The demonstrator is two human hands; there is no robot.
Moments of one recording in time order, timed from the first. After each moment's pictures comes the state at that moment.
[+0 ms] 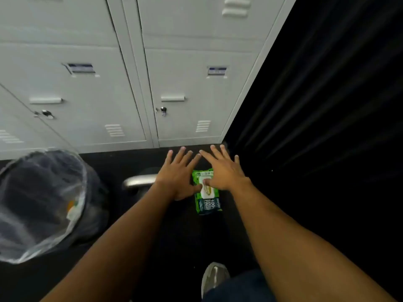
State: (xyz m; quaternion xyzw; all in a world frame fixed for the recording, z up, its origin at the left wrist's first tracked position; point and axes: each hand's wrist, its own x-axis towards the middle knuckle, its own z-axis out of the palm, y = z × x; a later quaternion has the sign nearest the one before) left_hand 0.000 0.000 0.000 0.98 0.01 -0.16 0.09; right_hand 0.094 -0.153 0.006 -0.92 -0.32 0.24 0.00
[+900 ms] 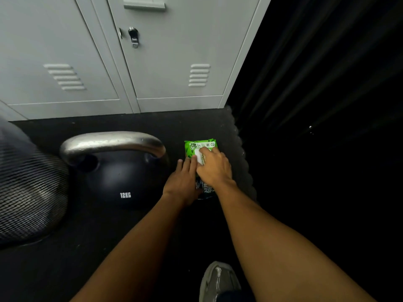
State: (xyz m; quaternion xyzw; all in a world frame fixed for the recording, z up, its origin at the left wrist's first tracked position) left_hand 0.002 -0.074 -0.225 0.95 0.10 -0.23 0.20; right_hand 0.079 -0.163 -0.210 -0.96 -0.16 0.19 0.15
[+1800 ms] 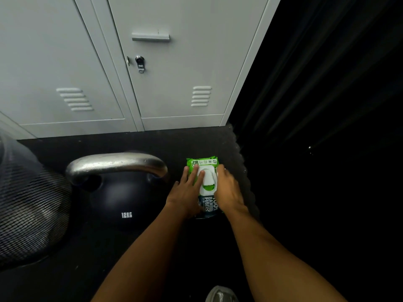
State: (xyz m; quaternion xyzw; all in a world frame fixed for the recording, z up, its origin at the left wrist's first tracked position) left_hand 0.022 -0.063 -0.227 0.95 0.04 -0.27 0.16; right_hand 0.084 -0.189 -0.215 -0.96 -0.16 0.18 0.16
